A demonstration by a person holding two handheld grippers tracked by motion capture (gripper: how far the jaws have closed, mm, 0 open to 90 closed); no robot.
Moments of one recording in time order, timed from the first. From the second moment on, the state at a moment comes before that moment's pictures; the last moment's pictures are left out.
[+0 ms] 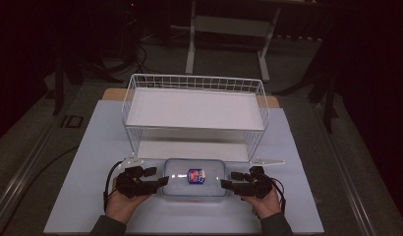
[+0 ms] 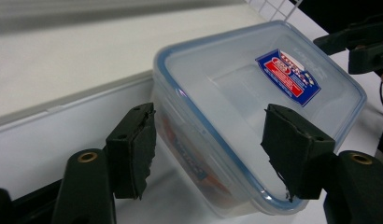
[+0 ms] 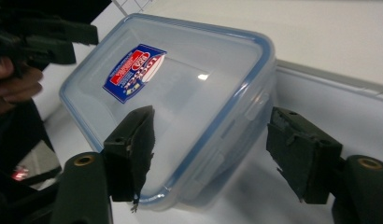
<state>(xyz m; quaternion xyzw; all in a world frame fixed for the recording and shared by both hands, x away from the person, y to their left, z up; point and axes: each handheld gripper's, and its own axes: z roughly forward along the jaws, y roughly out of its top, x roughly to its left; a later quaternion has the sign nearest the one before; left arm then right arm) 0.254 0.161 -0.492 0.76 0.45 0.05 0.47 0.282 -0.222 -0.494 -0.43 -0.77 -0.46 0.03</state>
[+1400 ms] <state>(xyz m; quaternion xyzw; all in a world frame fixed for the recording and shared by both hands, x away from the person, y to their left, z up) 0.276 0.174 -0.520 0.70 0.49 -0.18 0.49 0.292 -0.228 -0.517 -0.46 -0.72 -0.47 0.19</state>
